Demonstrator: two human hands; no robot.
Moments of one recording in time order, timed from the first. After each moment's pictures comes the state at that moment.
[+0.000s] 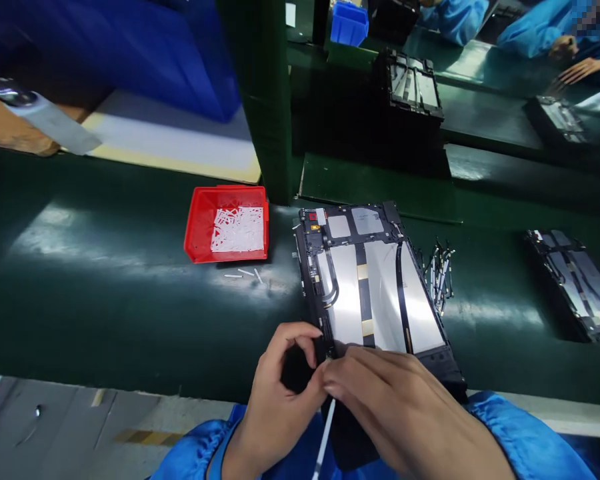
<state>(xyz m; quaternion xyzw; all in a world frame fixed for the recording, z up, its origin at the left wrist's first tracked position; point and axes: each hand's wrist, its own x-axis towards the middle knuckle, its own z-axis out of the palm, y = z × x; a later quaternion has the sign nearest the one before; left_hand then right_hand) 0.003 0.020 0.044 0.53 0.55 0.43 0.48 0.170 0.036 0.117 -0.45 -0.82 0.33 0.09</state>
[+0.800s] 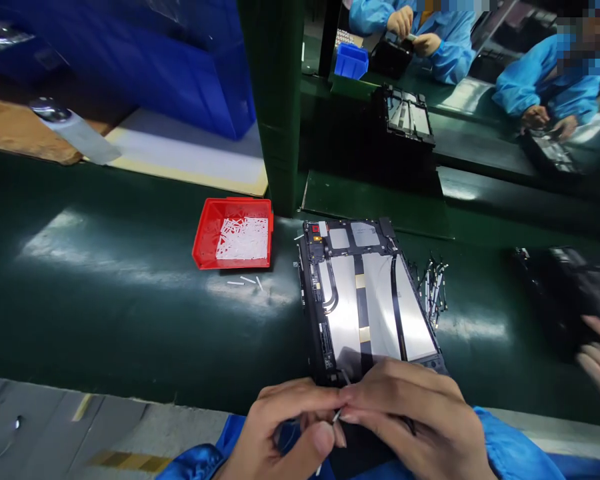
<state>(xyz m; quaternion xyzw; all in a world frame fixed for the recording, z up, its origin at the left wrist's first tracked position) -0.007 0.005 0.058 0.58 0.39 0.45 0.56 0.174 0.039 0.112 -0.39 -0.73 0.40 0.40</state>
